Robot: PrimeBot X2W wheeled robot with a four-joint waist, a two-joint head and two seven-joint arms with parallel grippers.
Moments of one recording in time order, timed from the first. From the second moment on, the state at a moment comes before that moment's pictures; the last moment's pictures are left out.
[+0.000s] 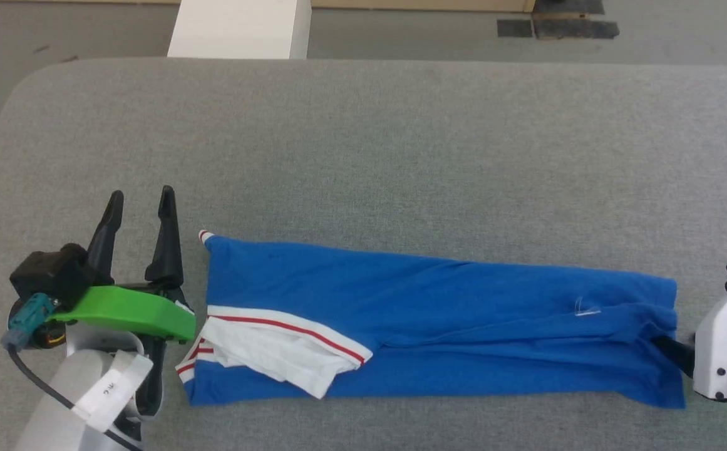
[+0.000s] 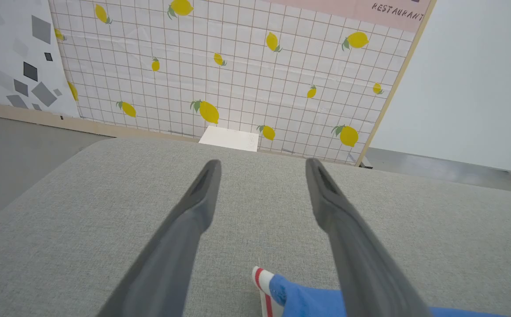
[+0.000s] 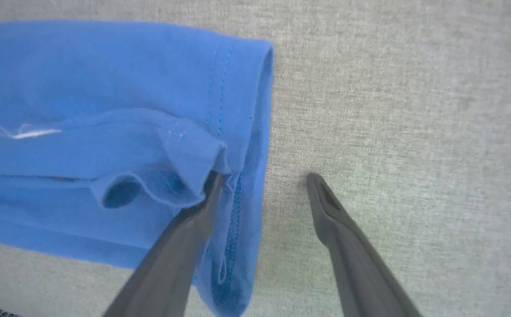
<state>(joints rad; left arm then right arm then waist) -0.24 0.37 -0.23 0.08 -0.59 0.08 -0.23 -0.16 -0.40 -0.08 0.19 0.49 0.13 0.89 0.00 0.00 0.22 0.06</state>
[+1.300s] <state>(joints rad) -0.19 0.34 -0.20 0.07 -0.54 0.07 -0.25 -0.24 -0.44 0.02 0.28 0.56 0.13 0.88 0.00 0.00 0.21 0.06</state>
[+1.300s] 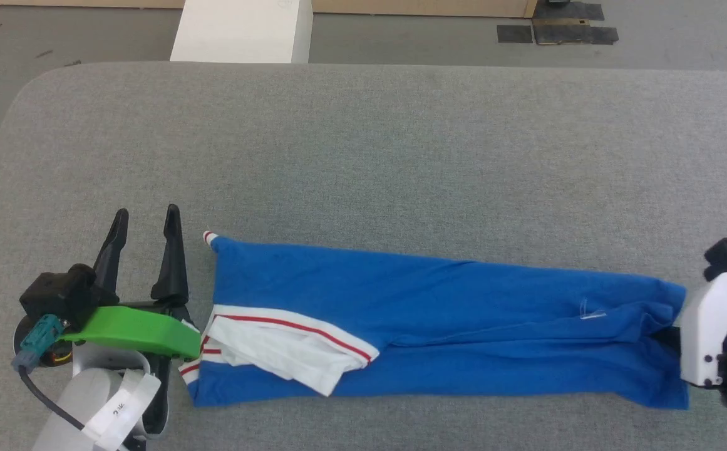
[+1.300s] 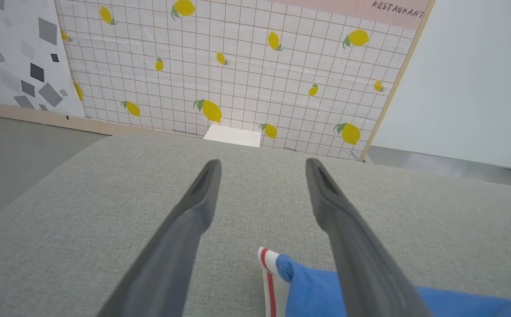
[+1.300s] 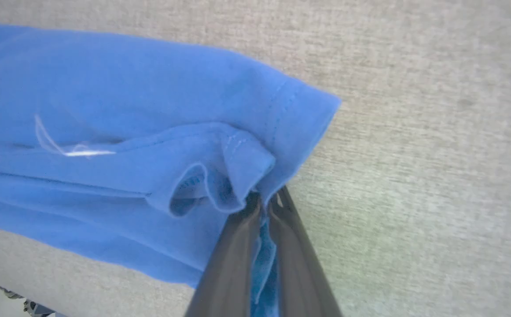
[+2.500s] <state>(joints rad) -0.14 0.37 -0.22 0.10 -0.56 0.09 -0.16 -0.24 -0.49 -0.17 0.20 0.32 0.13 1.17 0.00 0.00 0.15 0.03</state>
